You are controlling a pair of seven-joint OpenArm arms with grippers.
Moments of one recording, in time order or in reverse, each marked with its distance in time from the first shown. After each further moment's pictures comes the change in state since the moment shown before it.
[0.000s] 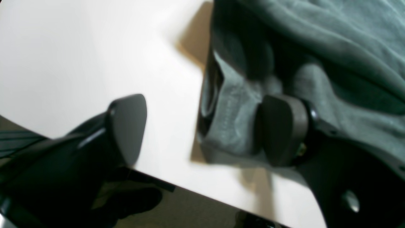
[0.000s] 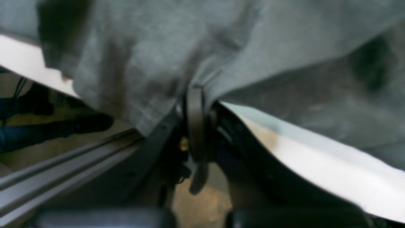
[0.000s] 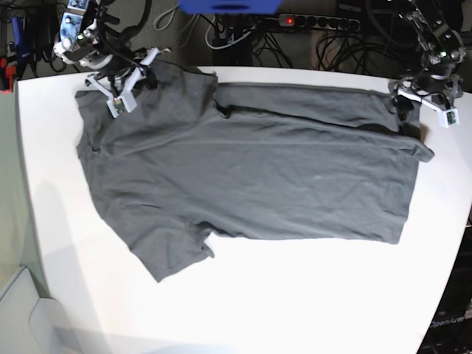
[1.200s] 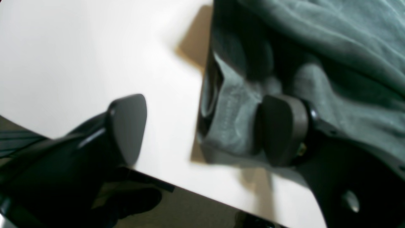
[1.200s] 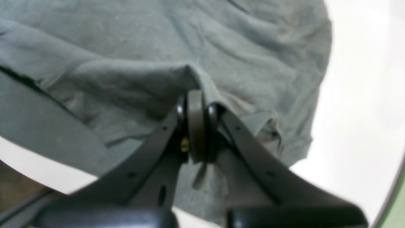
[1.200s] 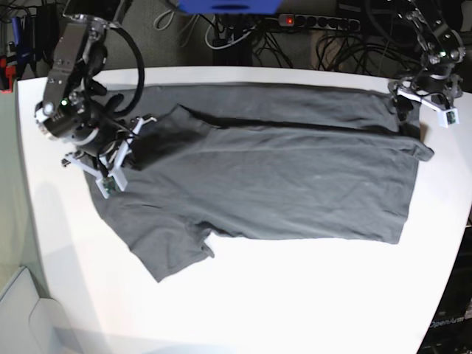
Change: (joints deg) left arm 0.0 0.2 0.0 0.1 0.0 0.0 -0.2; right arm 20.7 3.4 -2.6 6.4 -2.5 0.2 -15.4
